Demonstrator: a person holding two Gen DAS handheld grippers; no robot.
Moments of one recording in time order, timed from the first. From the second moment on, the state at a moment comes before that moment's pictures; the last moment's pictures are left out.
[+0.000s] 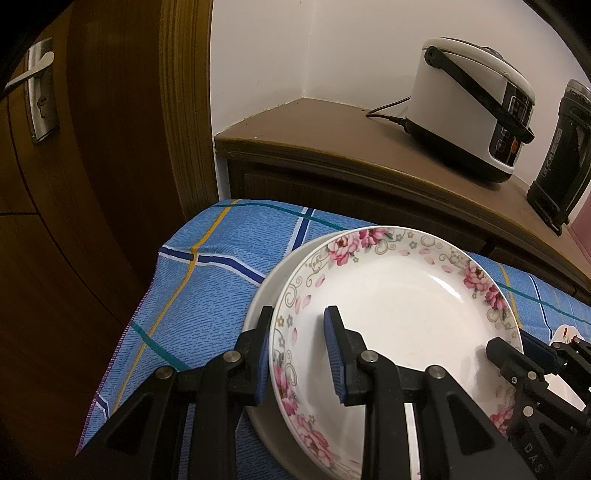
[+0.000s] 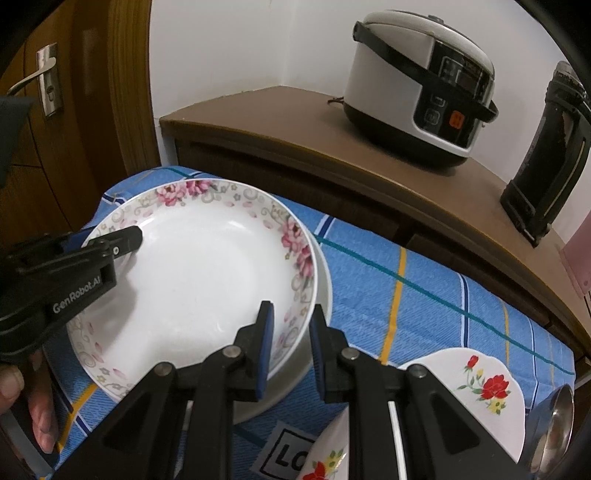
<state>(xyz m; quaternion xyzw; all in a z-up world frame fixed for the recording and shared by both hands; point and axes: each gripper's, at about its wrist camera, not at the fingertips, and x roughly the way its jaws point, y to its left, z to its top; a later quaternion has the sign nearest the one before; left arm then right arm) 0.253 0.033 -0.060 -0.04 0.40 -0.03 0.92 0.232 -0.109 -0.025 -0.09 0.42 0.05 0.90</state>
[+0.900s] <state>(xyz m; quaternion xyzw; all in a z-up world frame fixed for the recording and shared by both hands) 0.252 0.022 -0.059 -0.01 0.40 -0.03 0.92 0.236 -0.105 -0.024 -0.10 0.42 0.06 0.90</state>
